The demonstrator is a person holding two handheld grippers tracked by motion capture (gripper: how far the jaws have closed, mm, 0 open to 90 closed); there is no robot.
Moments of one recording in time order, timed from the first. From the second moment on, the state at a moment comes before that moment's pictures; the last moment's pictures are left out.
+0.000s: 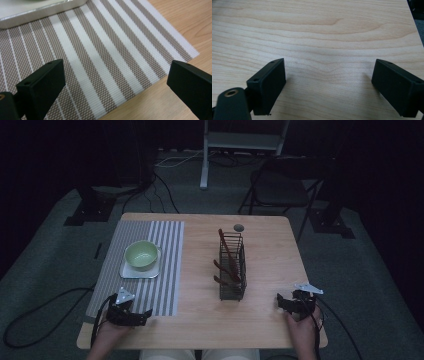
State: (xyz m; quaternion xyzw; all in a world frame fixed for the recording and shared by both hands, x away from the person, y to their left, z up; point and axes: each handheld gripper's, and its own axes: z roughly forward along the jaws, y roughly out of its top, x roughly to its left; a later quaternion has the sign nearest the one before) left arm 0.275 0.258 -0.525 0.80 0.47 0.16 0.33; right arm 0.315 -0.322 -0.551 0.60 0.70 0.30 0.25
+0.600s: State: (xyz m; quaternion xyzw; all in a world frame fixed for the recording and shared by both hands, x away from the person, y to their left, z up) left arm 0.282 0.222 -0.494 0.81 0.42 0.14 0.37; right arm 0.315 -0.322 -0.551 0.60 0.70 0.30 0.25
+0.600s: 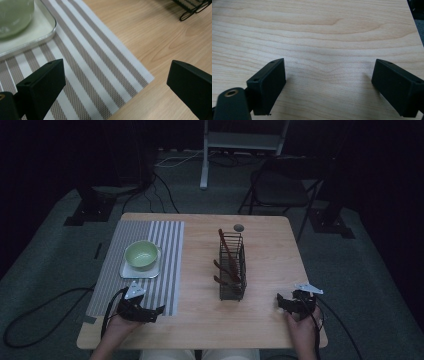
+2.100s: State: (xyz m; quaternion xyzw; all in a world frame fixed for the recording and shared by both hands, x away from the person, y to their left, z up) left arm 0.292 0.138 -0.430 0.84 0.29 0.15 0.42; right arm 0.315 -0.322 -0.551 0.60 0.70 0.30 0.25
